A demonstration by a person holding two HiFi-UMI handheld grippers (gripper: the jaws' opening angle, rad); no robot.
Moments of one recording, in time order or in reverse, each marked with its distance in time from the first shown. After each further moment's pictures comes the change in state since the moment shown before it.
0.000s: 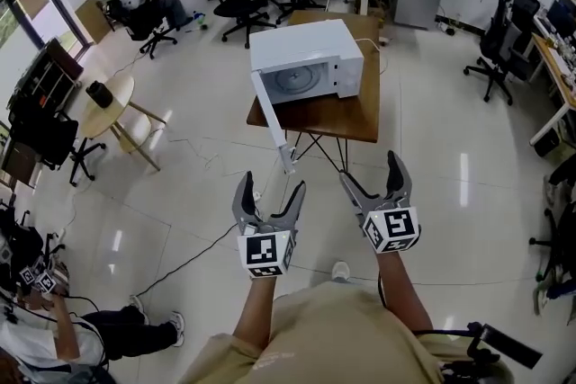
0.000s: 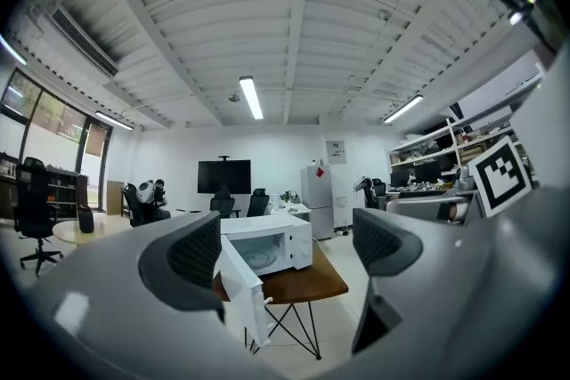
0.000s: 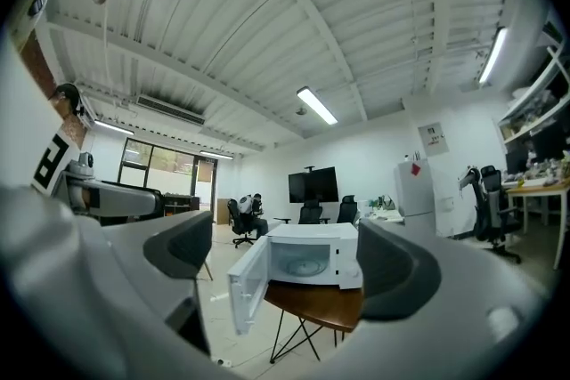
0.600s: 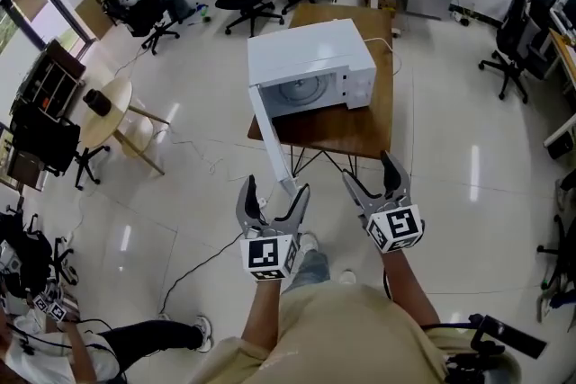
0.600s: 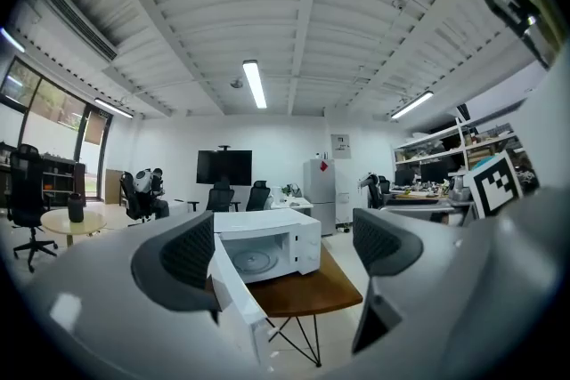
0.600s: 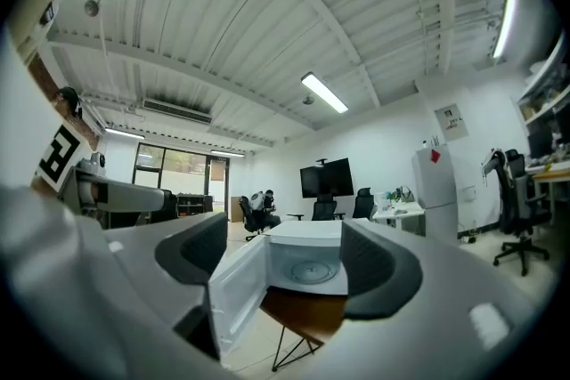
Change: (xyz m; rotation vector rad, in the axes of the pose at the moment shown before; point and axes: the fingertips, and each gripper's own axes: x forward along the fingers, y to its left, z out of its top) left arm 0.147 0.028 -0.070 -0.018 0.048 0.004; right arm 0.130 -0.082 -0.075 0.043 0.032 0.097
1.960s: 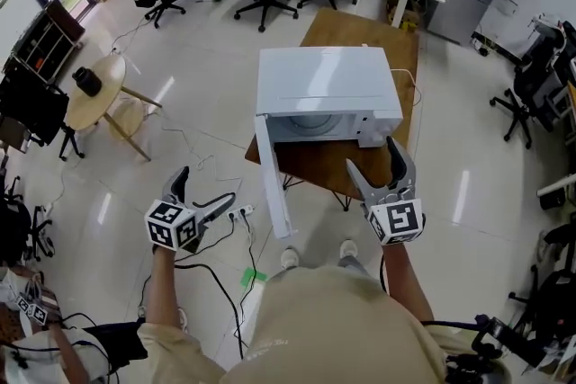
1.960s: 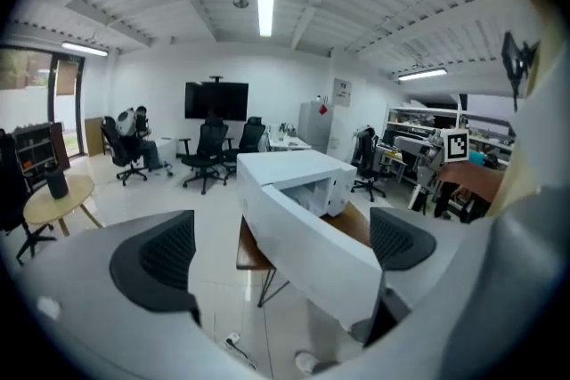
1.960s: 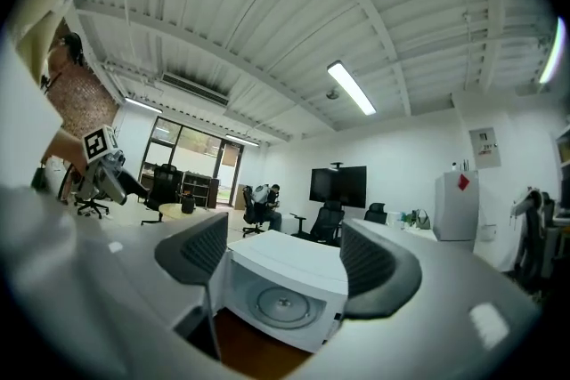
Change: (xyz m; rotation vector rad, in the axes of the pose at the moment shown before) left arm 0.125 0.263 -0.091 -0.161 0.503 -0.202; right arm 0.242 -0.080 0.003 -0.150 0.048 0.081
